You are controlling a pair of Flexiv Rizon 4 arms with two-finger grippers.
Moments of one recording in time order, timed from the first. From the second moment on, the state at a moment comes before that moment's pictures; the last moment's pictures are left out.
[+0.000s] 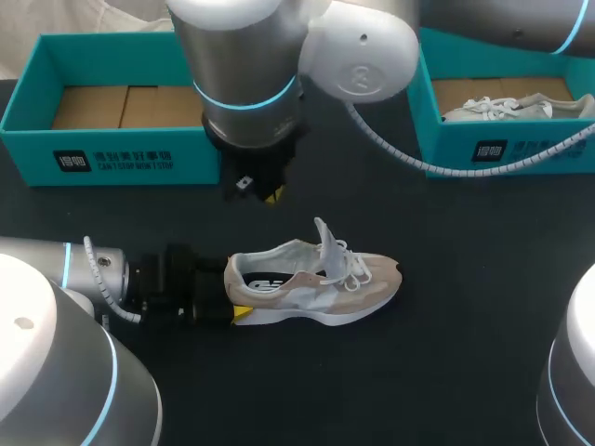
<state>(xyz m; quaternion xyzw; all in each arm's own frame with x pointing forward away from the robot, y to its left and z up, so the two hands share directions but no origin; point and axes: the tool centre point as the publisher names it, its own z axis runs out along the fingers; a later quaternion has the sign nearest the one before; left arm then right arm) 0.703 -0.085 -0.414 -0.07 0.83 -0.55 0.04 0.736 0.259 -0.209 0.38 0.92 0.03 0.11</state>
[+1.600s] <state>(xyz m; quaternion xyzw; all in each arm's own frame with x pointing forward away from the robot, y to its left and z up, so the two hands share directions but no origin) 0.703 -0.085 -0.414 -0.07 0.83 -0.55 0.04 0.712 0.258 -0.330 0.13 0.99 -0.04 -0.03</state>
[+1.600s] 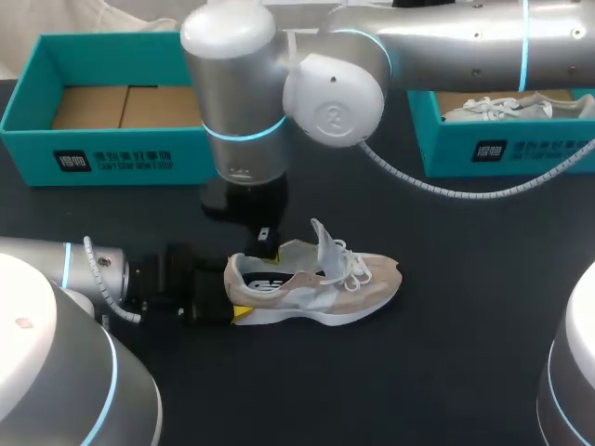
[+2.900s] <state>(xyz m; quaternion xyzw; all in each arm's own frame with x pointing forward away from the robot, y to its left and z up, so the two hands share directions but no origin) 0.703 -0.085 -0.415 -0.07 0.83 -0.55 0.04 0.725 0.238 -0.404 0.11 0.99 -0.01 -0.05</state>
